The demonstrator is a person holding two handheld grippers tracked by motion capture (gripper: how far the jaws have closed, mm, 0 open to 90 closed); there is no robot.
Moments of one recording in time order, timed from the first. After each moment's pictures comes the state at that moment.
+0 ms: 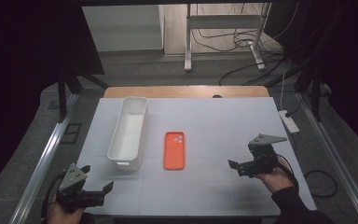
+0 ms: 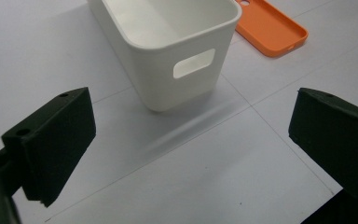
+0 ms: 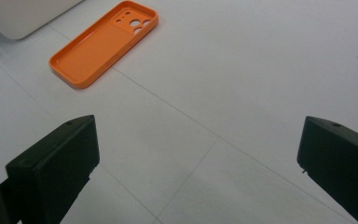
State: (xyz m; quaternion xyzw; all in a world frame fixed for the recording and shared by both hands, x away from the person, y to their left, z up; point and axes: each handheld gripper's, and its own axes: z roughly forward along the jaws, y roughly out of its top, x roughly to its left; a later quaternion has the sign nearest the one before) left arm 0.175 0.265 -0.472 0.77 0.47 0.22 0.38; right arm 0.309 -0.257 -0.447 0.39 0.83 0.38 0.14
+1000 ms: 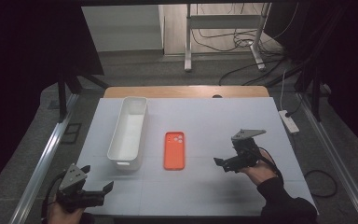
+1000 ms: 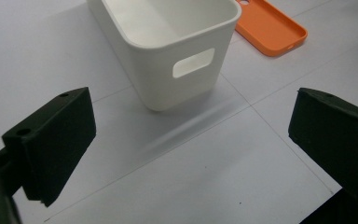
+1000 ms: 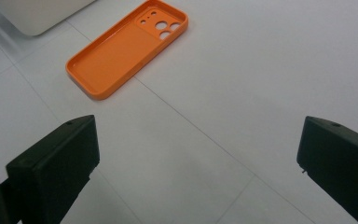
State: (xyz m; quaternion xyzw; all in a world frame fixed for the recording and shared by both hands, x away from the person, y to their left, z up) left arm 0.175 0.265 -0.473 0.77 0.47 0.22 0.38; right arm 0.330 -0.216 -0.452 0.35 0.85 0.37 0.11
